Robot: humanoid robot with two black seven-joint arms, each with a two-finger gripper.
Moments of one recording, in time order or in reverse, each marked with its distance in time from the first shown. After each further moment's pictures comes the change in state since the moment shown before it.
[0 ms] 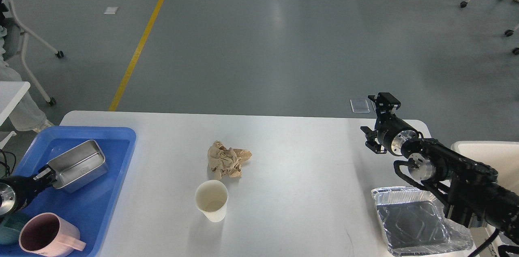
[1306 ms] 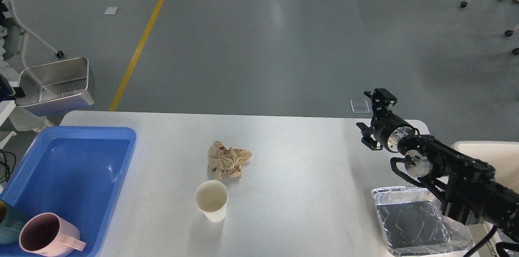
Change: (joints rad) left arm -0.314 0.513 -0.008 -0.463 -0.015 -0.351 0.014; right arm 0.012 0.003 0.001 0.022 0.001 -0.008 0.000
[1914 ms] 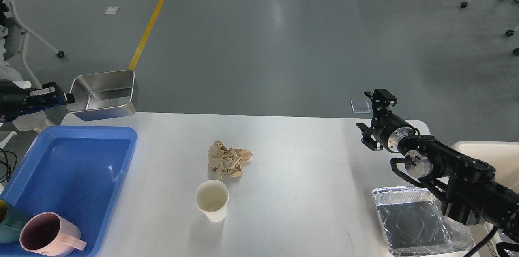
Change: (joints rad) left arm -0.105 -0.118 -0.019 -0.024 0.097 -0.076 -0.019; right arm 0.000 -0.001 0.000 0.003 0.000 0.000 0.000
